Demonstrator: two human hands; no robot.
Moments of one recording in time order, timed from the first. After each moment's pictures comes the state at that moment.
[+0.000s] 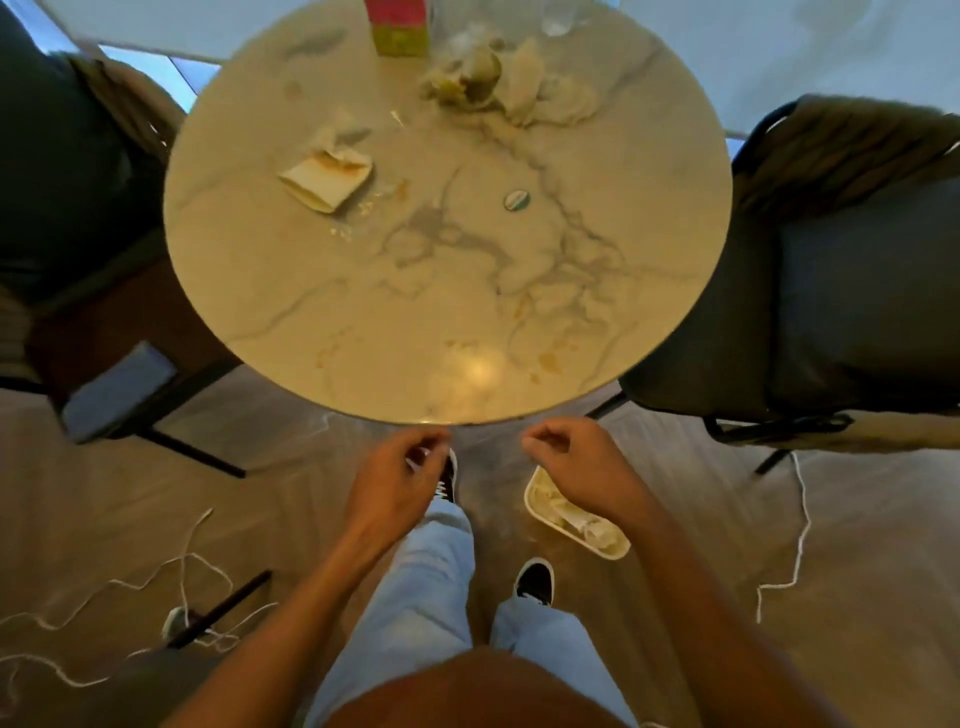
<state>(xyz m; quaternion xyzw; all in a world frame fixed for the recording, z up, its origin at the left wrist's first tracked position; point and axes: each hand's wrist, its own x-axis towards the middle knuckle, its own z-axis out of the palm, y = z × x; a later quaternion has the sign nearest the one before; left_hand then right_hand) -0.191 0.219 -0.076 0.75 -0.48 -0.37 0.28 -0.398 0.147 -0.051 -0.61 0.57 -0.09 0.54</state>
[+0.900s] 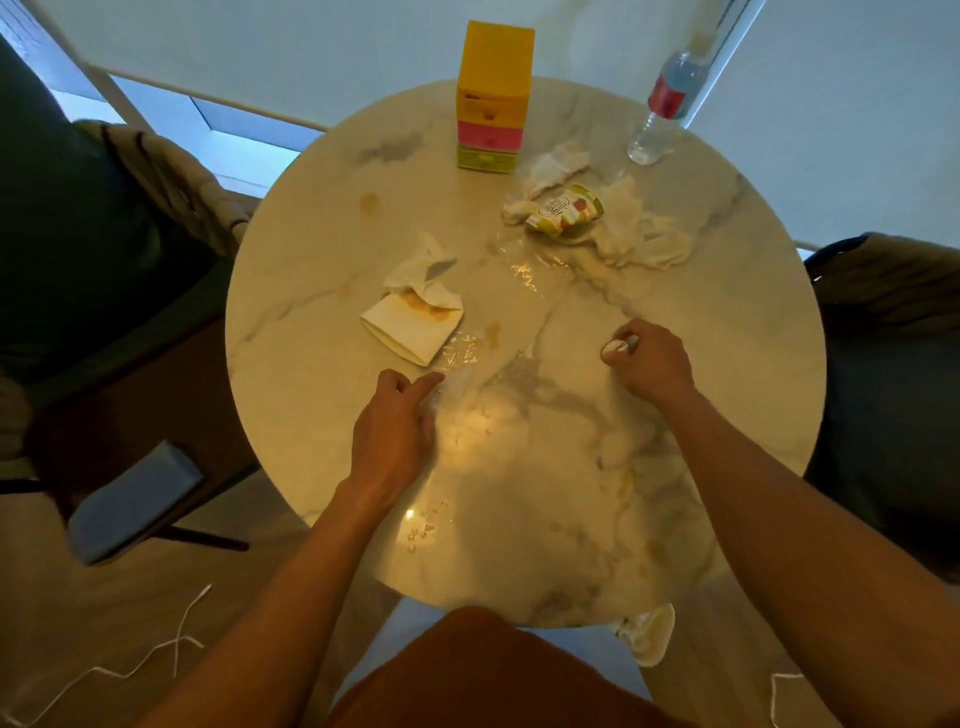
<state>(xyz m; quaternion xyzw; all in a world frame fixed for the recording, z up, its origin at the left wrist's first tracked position) -0.014 0.011 -0.063 0.76 -0.58 -0.21 0.20 -0.283 -0.148 -0.056 -0.65 0.70 -0.08 0.28</state>
